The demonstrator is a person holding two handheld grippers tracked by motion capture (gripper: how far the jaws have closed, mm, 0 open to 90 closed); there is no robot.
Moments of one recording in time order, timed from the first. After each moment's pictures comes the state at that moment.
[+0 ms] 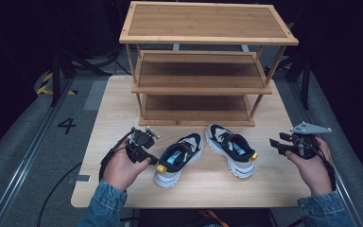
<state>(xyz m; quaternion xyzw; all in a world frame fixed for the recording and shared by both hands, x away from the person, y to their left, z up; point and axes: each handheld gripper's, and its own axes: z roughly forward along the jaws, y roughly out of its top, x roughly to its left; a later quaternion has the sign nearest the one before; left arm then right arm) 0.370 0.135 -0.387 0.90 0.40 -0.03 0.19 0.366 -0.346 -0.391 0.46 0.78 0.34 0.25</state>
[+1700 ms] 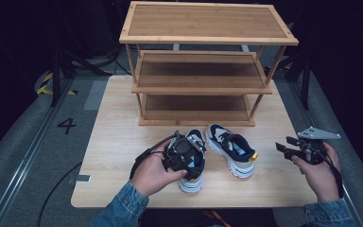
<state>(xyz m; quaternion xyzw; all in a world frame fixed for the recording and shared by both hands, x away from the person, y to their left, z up) 0.346 0.040 -0.363 0.95 0.22 -0.05 0.24 0.350 -0.360 -0.393 0.47 0.77 0.34 0.26</state>
